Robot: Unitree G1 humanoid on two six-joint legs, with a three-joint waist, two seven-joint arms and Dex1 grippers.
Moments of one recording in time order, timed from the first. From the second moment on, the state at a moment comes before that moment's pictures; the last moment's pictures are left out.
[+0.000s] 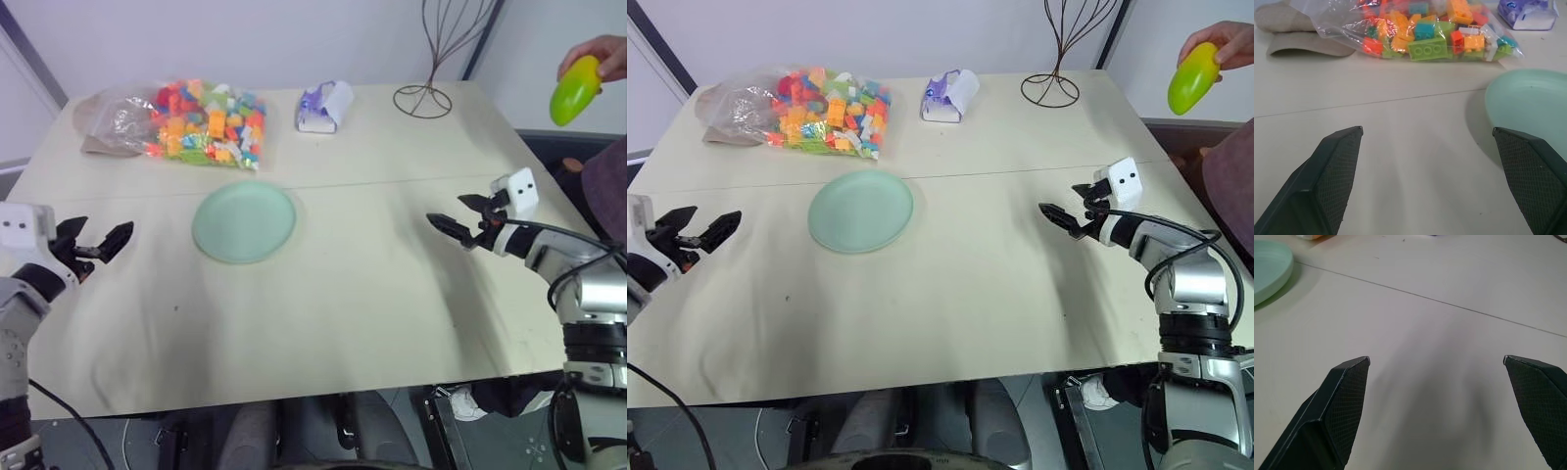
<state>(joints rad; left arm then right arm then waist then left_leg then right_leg) -0.09 0.72 0.57 -0.10 -0.55 0.58 -0.54 -0.45 -0.70 -0.20 0.19 0.36 0.48 0.78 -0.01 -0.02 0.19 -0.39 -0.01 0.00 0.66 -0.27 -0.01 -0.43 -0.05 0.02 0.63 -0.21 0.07</state>
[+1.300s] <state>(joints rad) -0.12 0.72 0.56 -0.06 -0.49 0.54 -0.53 -0.45 -0.69 -0.20 0.21 0.36 0.47 0.75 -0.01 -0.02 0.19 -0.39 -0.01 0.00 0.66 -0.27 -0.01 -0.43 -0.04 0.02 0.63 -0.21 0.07</state>
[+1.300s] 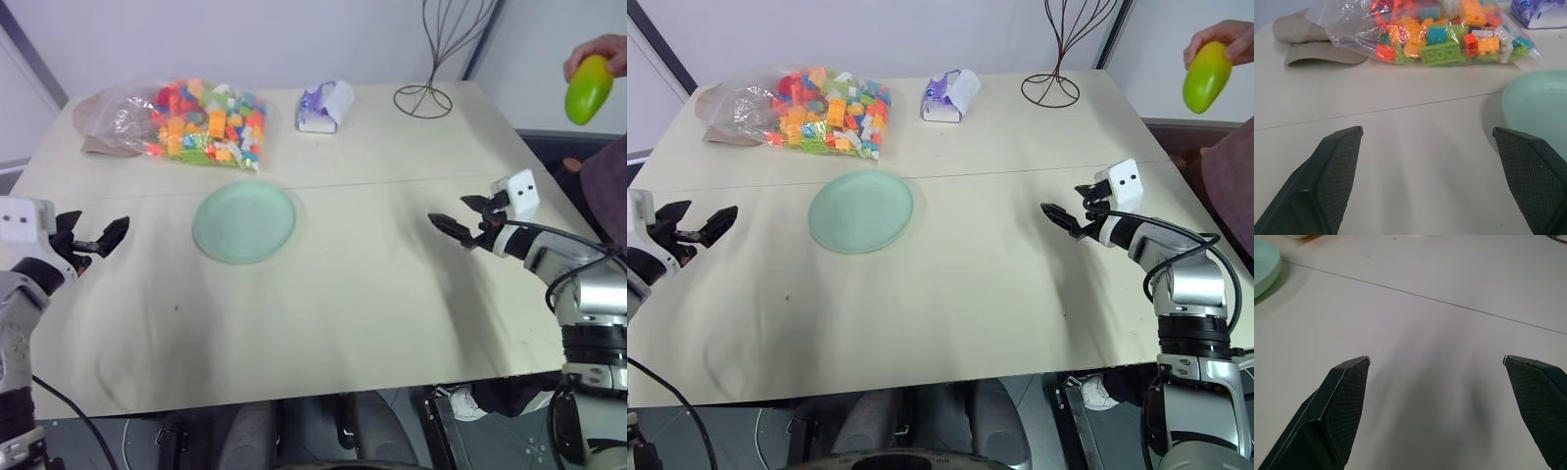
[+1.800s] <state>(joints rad) -0.13 0.72 0.56 -0.06 -0.48 0.54 -0.54 -0.45 -0.69 -0.20 0.25 0.36 0.43 0.76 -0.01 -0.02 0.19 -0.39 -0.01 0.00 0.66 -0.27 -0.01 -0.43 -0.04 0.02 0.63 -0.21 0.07</state>
